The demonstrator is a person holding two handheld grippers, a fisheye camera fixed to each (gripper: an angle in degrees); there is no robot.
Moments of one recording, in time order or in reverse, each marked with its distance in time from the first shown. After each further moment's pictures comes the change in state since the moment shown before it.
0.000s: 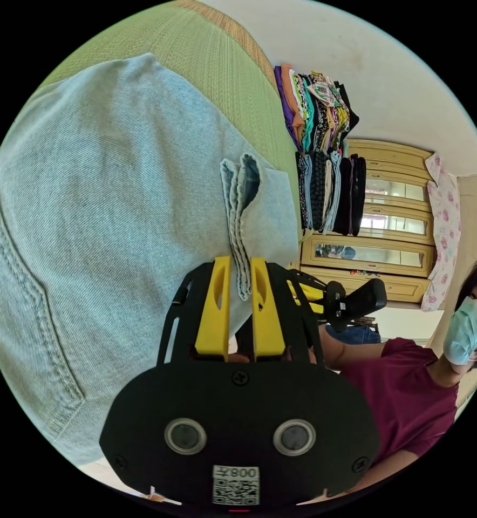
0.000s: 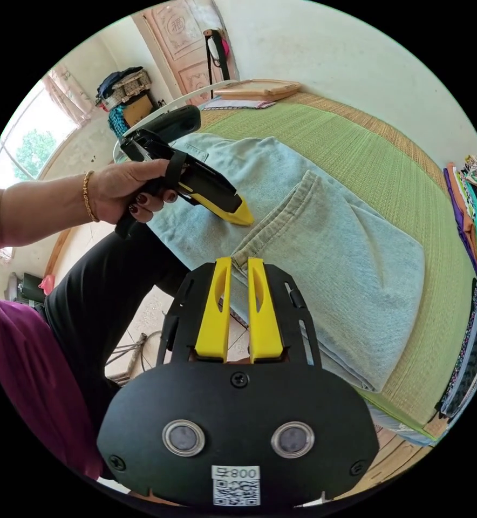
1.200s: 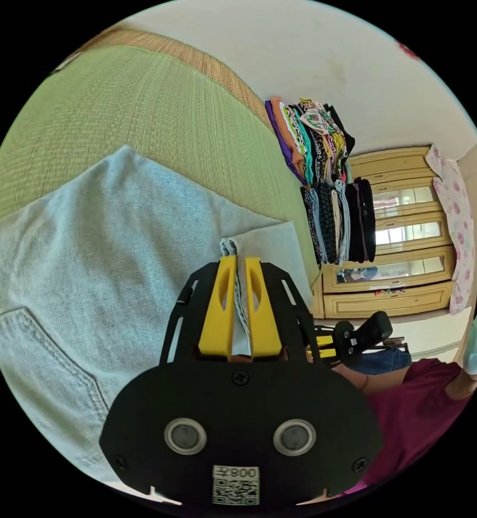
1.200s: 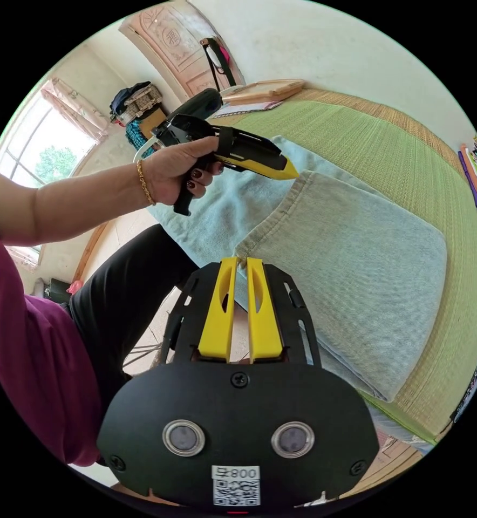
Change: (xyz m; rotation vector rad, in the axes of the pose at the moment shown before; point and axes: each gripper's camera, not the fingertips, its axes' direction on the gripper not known) left arm 0.050 -0.007 -0.037 0.219 -0.162 0.110; right arm -0.008 -0.007 0.015 -0.004 -0.130 0.005
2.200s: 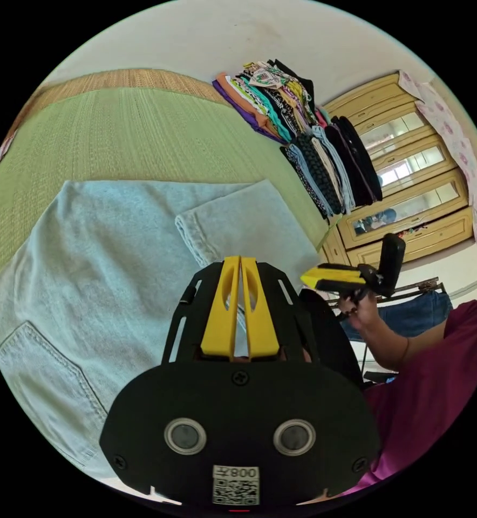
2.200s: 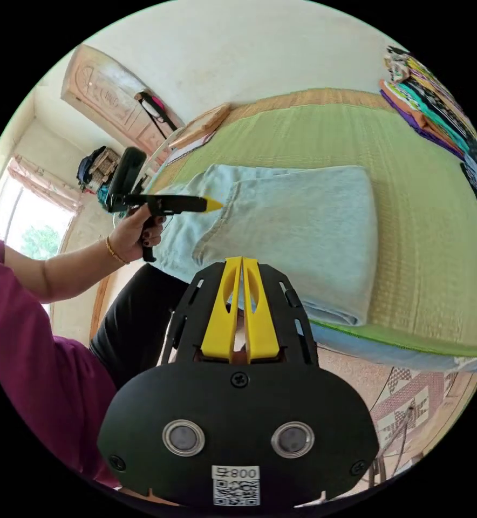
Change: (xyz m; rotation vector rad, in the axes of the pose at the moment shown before) left arm 0.122 0.040 0.131 -0.156 -0.157 0.262; right arm 0.138 0.153 -0.015 0.199 -0.002 0.422
